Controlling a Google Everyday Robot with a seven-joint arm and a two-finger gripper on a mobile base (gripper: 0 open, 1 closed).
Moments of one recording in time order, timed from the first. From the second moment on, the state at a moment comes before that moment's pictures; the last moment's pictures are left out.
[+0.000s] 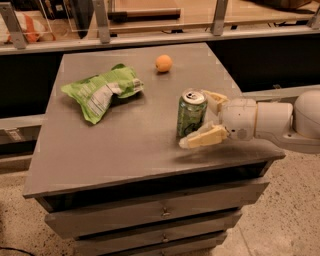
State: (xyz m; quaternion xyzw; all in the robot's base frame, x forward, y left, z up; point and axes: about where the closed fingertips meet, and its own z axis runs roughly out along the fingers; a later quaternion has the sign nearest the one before) arm 0.531 -0.094 0.862 -0.47 0.62 0.31 0.54
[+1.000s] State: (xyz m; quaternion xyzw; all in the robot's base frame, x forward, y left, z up) arm 0.535 -0.088 0.877 -0.45 0.59 0.36 0.56
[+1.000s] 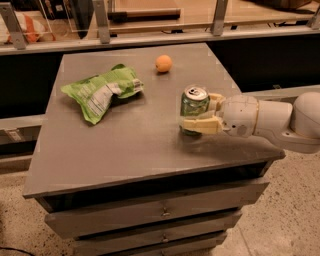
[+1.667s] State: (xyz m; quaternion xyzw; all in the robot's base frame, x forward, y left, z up) arm 0.556 -0.145 0.891 -0.38 0.65 0.26 0.60
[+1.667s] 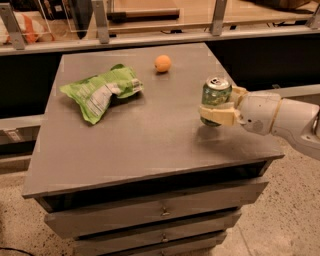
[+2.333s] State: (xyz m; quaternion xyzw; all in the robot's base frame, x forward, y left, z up) arm 0.593 -0.218 0.912 -0.32 0.71 0.12 0.61
